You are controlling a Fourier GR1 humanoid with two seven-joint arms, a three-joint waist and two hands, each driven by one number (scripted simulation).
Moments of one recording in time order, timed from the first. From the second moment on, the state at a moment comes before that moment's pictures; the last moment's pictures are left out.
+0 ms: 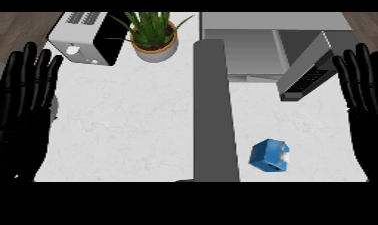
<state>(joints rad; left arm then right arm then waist) -0.03 0.12 -0.04 -2.10 -0.01 0.03 -0.02 -0.03 -0.14 -0.01 -2.10 -0.01 0.05 -0.01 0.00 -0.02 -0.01</state>
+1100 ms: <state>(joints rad) 0.08 0.09 0.01 -2.05 0.11 -0.06 0.00 0.14 -0.02 0.21 -2.22 0.05 -0.08 0.15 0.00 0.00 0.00</state>
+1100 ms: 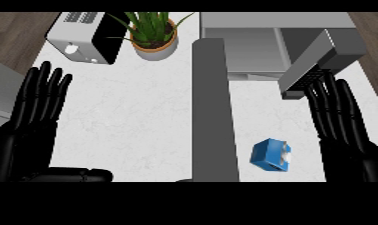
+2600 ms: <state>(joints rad) 0.30 0.03 -0.05 -2.23 0.08 -0.12 -0.01 0.28 -0.05 0.02 -1.46 0.01 0.02 -0.55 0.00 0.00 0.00</state>
